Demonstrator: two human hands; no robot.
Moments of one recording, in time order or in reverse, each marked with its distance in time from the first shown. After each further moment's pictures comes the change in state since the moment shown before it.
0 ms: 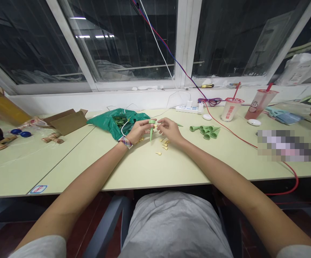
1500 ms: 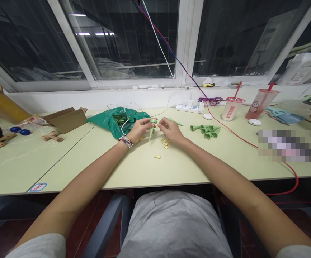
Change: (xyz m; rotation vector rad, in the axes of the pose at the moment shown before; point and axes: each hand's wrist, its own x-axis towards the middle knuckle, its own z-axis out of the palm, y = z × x) left_hand -0.001 0.001 0.006 -0.030 -0.009 0.037; right_hand -0.003 -0.001 -0.007 -0.225 -0.066 -0.100
